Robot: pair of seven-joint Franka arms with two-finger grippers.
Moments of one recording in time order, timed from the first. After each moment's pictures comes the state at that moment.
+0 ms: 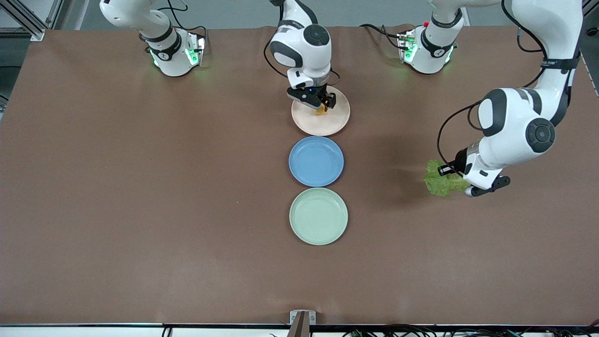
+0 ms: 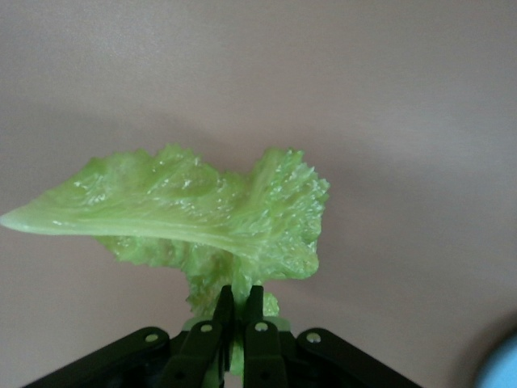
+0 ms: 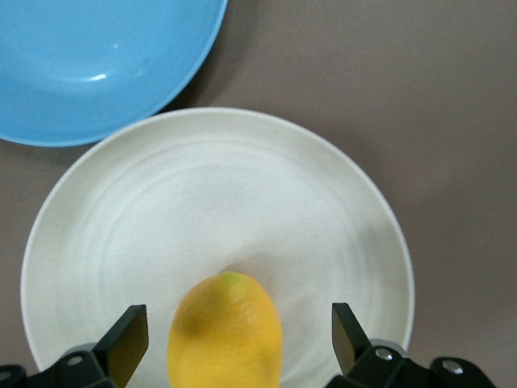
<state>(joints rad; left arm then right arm) -0.01 0.24 -0.07 -2.15 -0.16 2.30 -0.28 1.16 0.54 -0.01 -1.87 0.02 2.43 1.67</state>
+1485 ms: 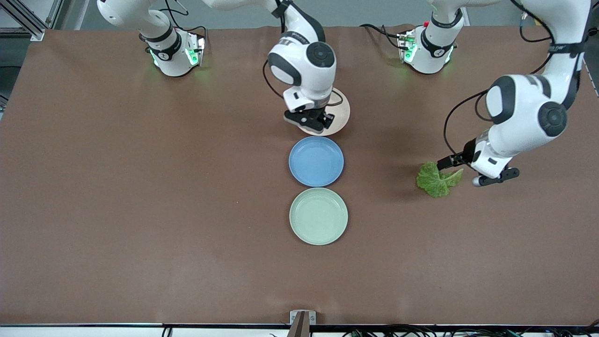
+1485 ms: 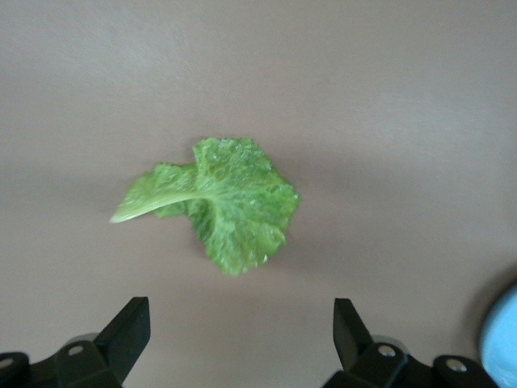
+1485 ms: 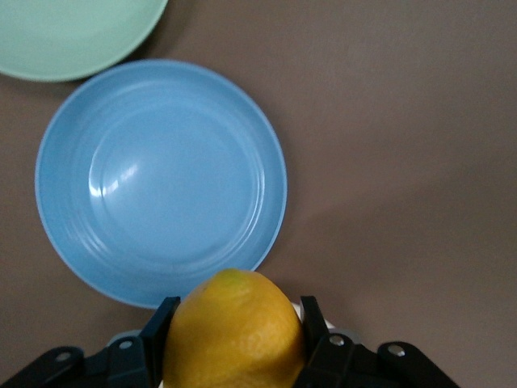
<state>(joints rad) 0.02 0.09 -0.07 -2.13 -0.16 2.14 -0.19 0.96 0.51 -0.04 -1.64 -0.01 2.11 1.32</state>
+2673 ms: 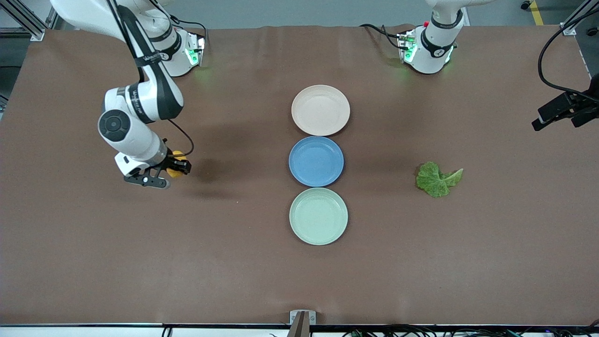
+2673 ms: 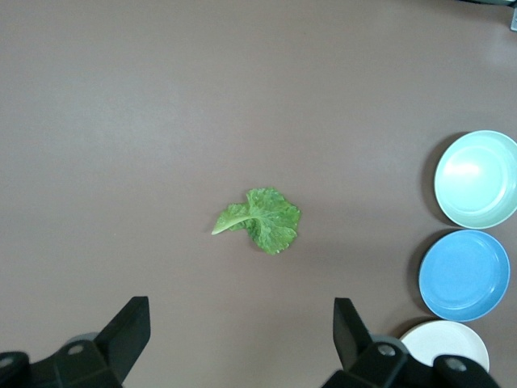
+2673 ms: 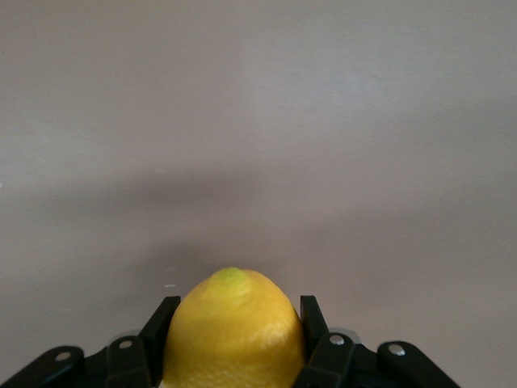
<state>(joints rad) 0.13 -0.02 -0.09 -1.57 -0.09 1.60 -0.07 0.23 0.21 -0.05 -2.22 -0.01 2.38 0.34</state>
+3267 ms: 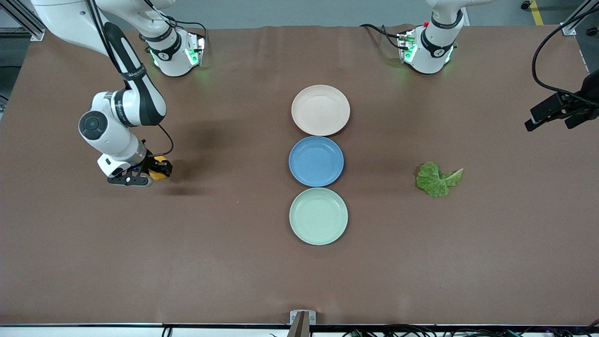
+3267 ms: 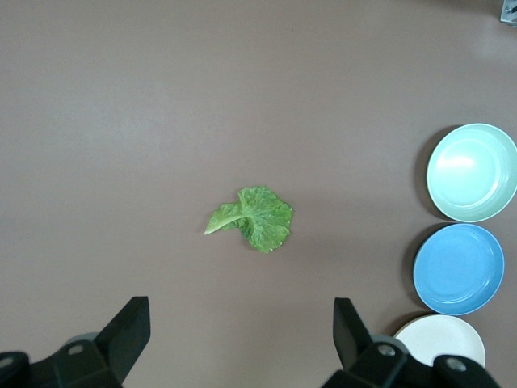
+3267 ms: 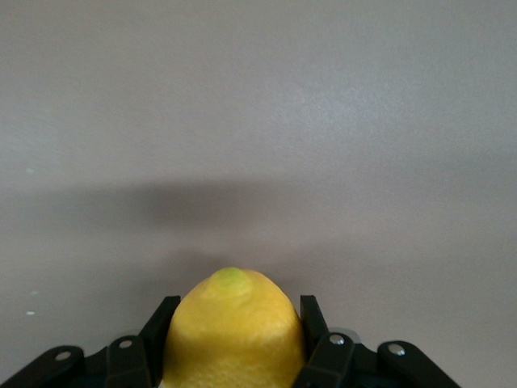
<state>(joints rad) 0.13 0.00 -0.11 -1.55 -0.09 1.59 -0.07 0.09 0.26 -0.04 -2.34 -0.01 2.61 0.10</state>
